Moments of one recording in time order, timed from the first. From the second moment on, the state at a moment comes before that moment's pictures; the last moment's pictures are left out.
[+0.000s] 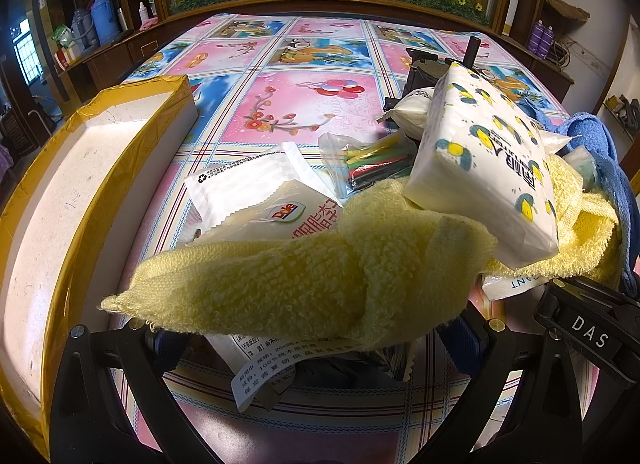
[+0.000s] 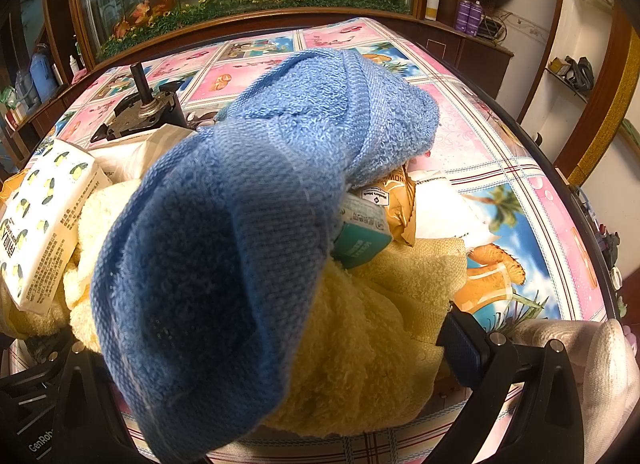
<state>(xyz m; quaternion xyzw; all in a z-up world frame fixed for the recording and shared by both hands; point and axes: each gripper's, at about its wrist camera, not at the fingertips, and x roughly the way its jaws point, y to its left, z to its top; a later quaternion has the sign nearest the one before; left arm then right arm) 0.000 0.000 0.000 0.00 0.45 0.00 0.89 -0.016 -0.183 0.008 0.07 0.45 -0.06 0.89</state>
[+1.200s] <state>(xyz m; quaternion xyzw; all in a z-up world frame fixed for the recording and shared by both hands) -0.021 0.003 0.001 0.01 0.46 -0.03 0.89 -0.015 -0.180 0.006 0.07 0.45 -0.06 0.89</state>
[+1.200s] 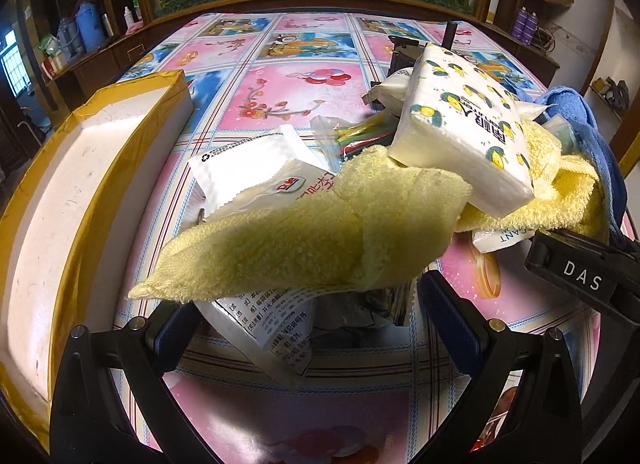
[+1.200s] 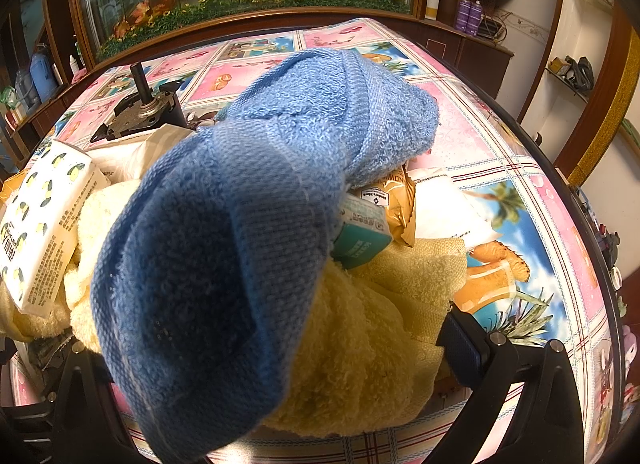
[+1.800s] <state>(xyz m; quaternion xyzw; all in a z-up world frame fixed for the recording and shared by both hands) -0.019 0.005 0.001 0.01 0.46 -0.02 0.89 -0.014 -0.180 0.006 0.07 0.45 -0.06 0.89</state>
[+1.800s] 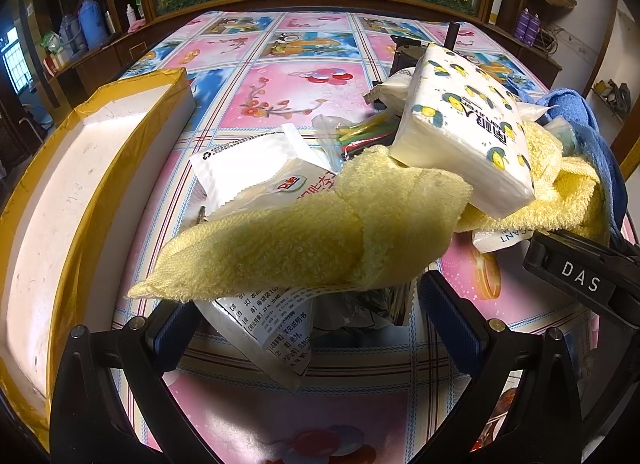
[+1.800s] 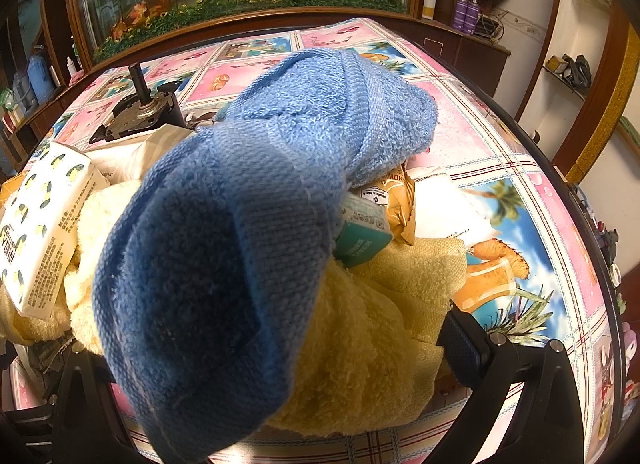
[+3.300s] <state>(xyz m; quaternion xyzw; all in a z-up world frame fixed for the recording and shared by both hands) -0.059 0.022 0.086 -0.01 0.39 -0.20 0.90 -0.064 -0.249 0.042 0.17 0.33 0.04 0.93</state>
